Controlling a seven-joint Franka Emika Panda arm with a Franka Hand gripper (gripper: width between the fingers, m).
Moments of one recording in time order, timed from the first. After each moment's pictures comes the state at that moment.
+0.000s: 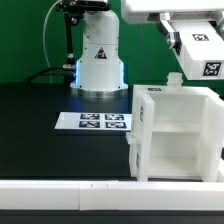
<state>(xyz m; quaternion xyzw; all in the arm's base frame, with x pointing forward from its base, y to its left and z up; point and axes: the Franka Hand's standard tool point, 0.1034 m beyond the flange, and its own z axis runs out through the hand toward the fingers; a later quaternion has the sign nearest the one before) 0.582 0.100 0.201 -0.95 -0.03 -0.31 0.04</state>
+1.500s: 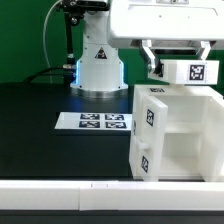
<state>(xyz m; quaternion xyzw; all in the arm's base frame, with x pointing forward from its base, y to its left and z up) 0.565 0.079 0.159 -0.95 -0.05 -0.32 0.01</state>
